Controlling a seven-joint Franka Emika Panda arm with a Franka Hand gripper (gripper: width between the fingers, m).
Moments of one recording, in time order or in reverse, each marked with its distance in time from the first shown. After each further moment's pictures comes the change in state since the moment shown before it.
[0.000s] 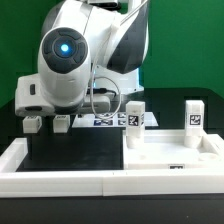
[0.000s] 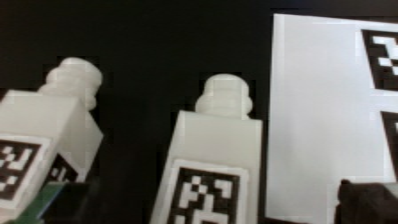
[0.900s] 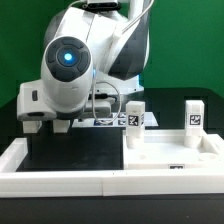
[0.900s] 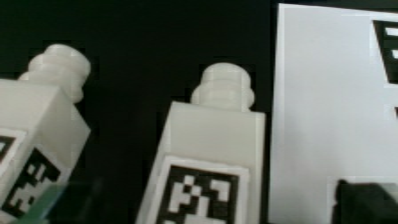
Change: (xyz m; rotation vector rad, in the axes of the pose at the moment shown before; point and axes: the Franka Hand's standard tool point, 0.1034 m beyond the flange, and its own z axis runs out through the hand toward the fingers) arm 0.003 -0.001 0.006 -0.001 -0.007 -0.005
